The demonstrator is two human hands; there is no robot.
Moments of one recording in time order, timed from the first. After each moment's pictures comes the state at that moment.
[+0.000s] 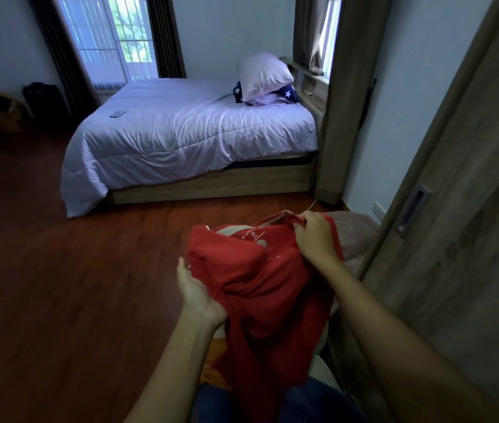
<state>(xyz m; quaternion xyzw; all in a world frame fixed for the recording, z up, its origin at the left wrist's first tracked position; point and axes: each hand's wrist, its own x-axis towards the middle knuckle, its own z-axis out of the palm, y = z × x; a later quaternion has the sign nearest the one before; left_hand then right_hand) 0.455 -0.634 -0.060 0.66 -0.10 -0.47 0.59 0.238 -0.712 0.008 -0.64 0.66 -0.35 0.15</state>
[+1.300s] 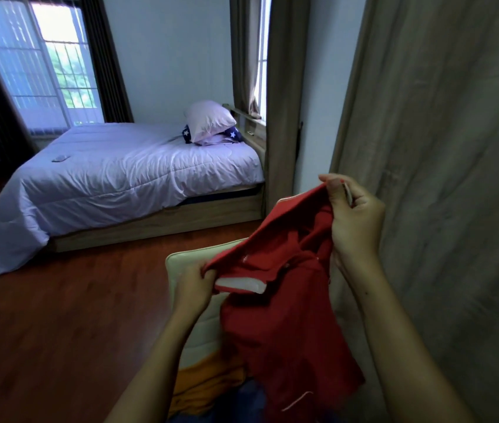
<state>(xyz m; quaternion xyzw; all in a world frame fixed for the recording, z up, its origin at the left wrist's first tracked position) 0.399 -0.585 0.028 0.60 -0.61 -0.30 0.43 0.184 -0.538 0.160 -0.47 0.44 -0.75 0.13</state>
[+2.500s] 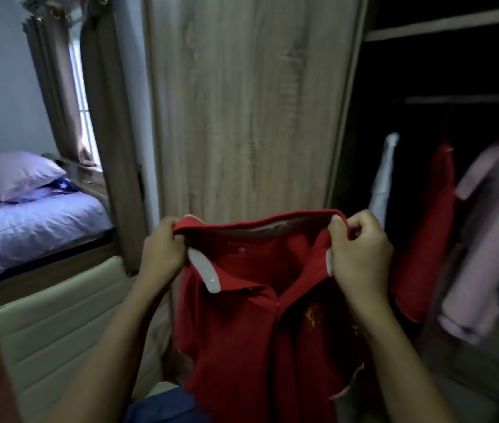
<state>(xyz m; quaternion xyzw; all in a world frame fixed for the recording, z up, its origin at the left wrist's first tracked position) 0.253 -0.386 0.182 0.37 -0.75 -0.27 0.47 0.095 -0.178 0.204 -0.27 0.69 -0.63 -0.23</state>
